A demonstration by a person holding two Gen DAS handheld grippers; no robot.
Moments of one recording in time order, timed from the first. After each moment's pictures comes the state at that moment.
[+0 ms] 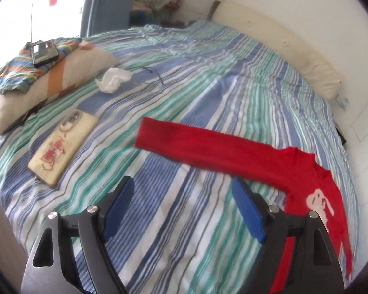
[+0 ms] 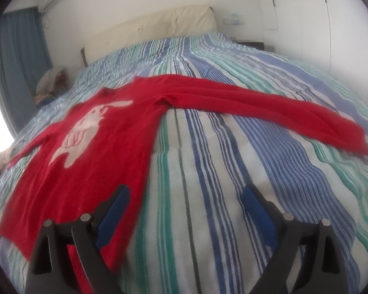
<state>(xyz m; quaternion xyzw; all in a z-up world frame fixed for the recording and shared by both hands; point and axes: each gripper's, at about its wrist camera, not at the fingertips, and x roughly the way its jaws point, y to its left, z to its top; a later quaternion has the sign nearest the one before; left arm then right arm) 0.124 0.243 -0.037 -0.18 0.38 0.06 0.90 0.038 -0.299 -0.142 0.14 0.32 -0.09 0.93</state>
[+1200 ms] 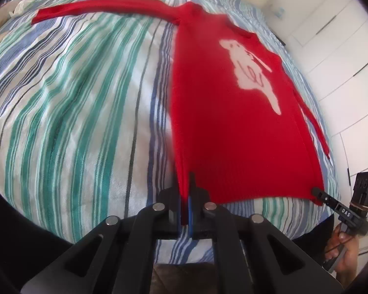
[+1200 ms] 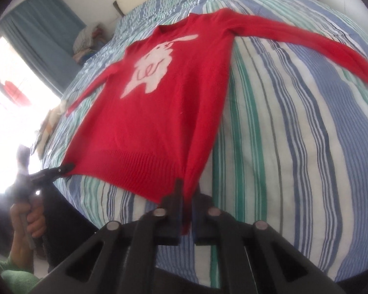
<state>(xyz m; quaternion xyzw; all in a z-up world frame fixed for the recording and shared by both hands) -0.003 0.083 -0.125 -0.14 0.54 -0.16 0.82 -0.028 -0.245 -0.131 0.20 0.49 0.08 0.85</state>
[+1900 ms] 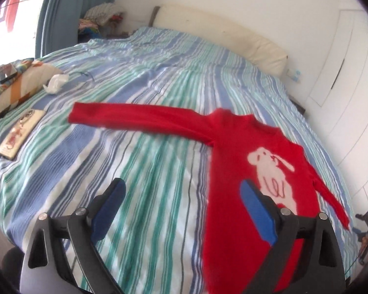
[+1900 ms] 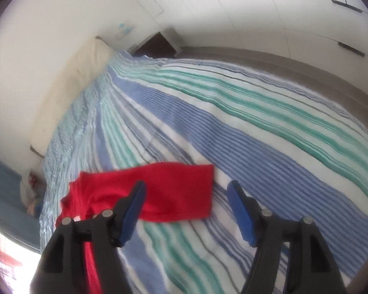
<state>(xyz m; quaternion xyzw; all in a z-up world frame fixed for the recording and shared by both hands) 0.076 0.124 -0.049 -0.15 0.34 -0.04 0.93 -0.026 -0.555 -0.107 0.42 0.32 -0.23 0.81</state>
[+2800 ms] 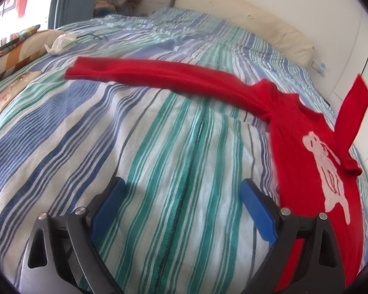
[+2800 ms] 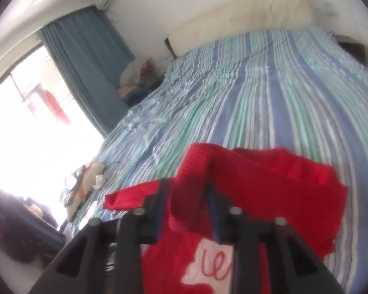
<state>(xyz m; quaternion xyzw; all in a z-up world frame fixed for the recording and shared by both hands) 0.111 0.134 -0.142 -0.14 0.38 0.01 0.91 0.260 -0.198 0.020 0.20 0.36 0.22 0.88</state>
